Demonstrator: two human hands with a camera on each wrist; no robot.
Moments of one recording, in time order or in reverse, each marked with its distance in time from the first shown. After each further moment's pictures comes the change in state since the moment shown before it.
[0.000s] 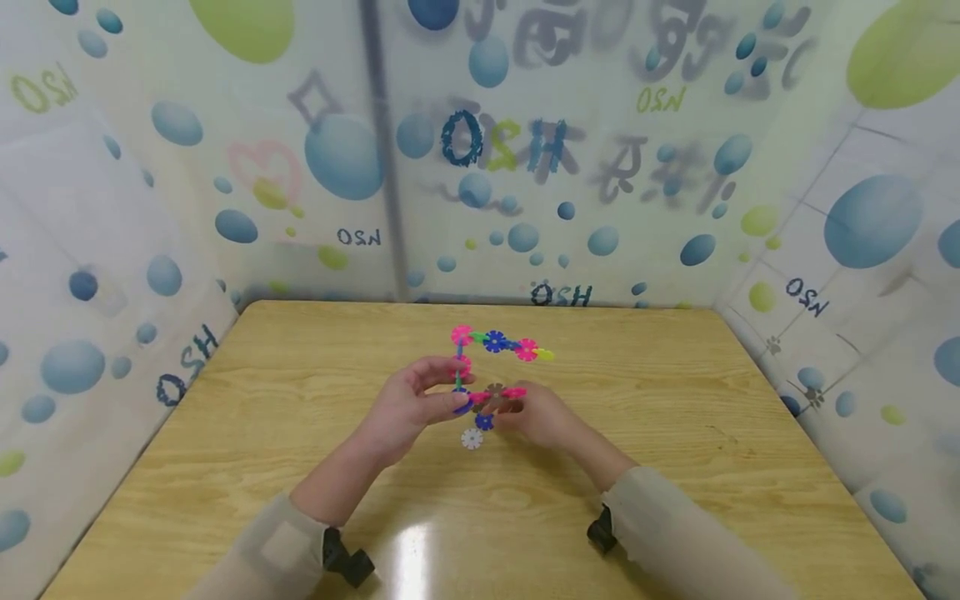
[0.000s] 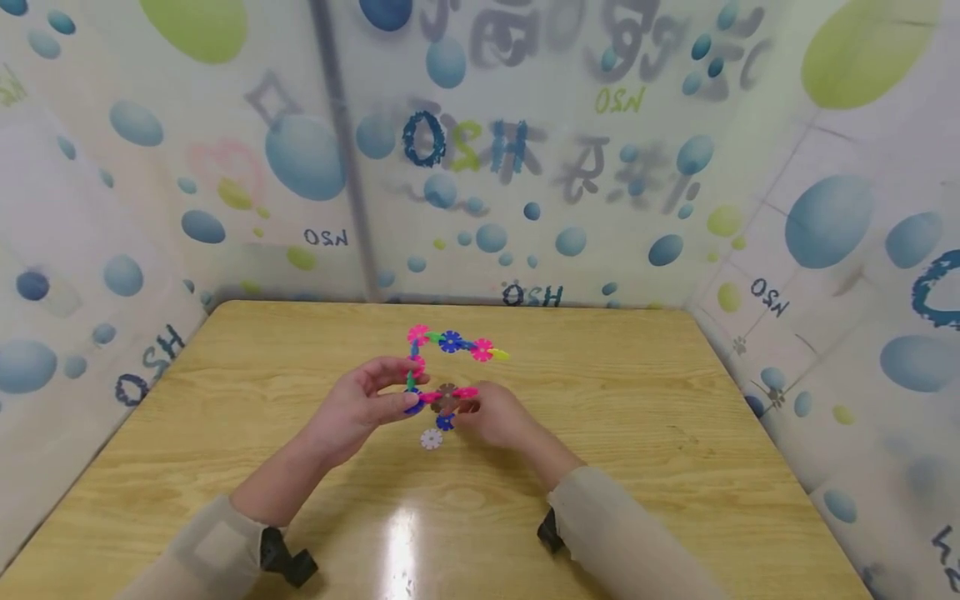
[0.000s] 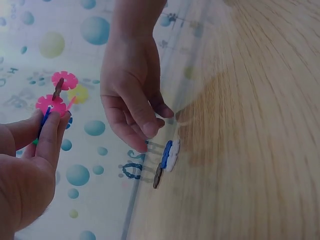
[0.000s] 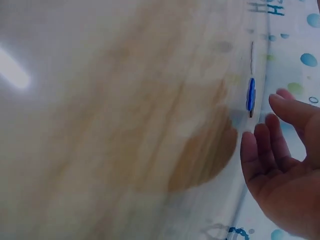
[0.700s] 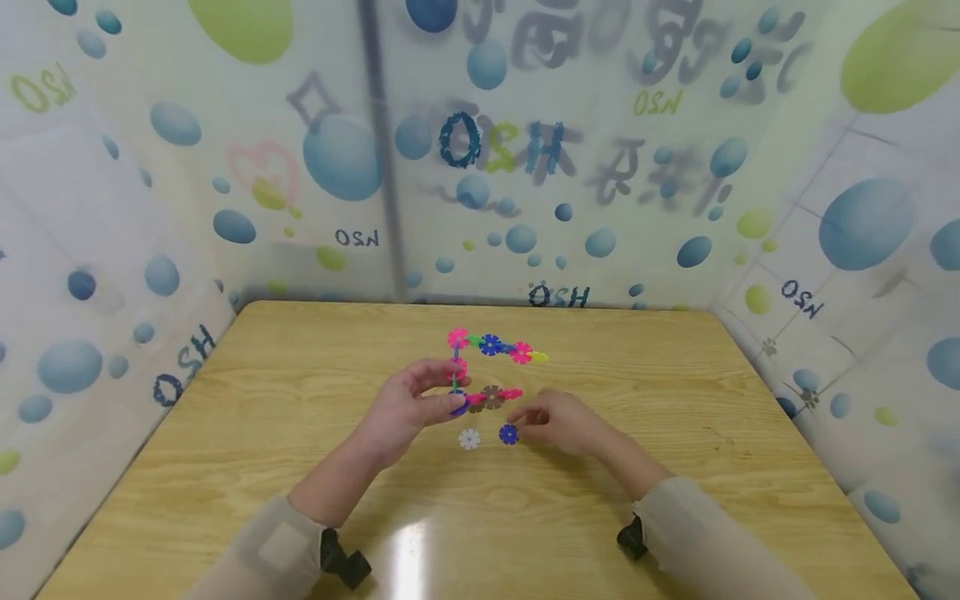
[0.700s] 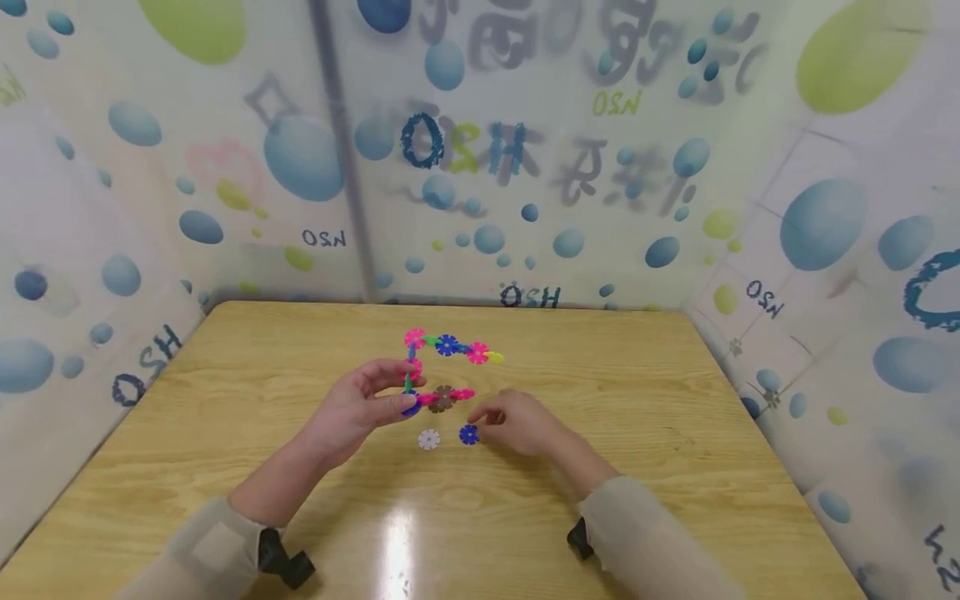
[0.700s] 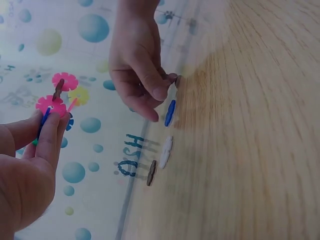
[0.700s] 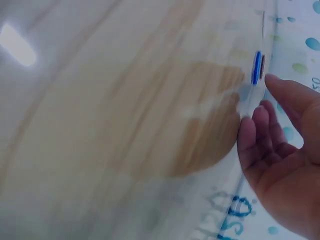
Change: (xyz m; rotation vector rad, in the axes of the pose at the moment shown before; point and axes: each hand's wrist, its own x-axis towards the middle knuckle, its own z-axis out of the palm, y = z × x) left_hand -0.001 -0.004 -0.001 0.011 0.011 -0.013; right_hand -0.019 0.034 -0.024 -0.110 -0.089 -0.111
